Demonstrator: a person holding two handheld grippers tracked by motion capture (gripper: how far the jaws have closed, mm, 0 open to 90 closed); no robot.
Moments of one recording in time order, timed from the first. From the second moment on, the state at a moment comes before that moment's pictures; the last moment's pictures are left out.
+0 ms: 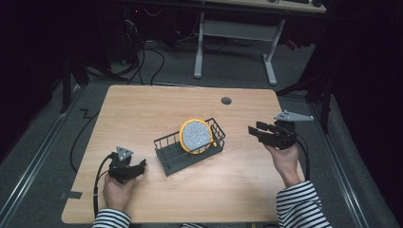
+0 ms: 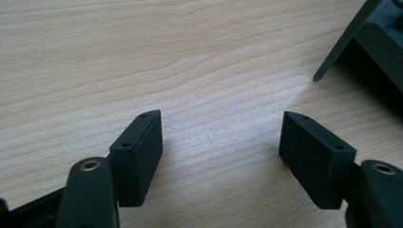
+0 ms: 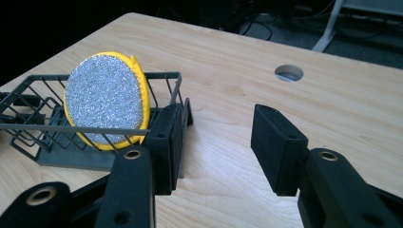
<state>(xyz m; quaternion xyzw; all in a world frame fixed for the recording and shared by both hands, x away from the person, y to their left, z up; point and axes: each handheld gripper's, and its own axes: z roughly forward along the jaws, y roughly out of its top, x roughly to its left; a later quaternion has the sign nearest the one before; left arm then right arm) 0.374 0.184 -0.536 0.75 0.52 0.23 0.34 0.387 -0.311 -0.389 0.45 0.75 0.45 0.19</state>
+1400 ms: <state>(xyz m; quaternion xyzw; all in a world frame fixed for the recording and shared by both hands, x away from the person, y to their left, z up) 0.374 0.184 -0.536 0.75 0.52 0.23 0.34 0.338 -0.355 -0.519 0.56 0.71 0.38 0.21</state>
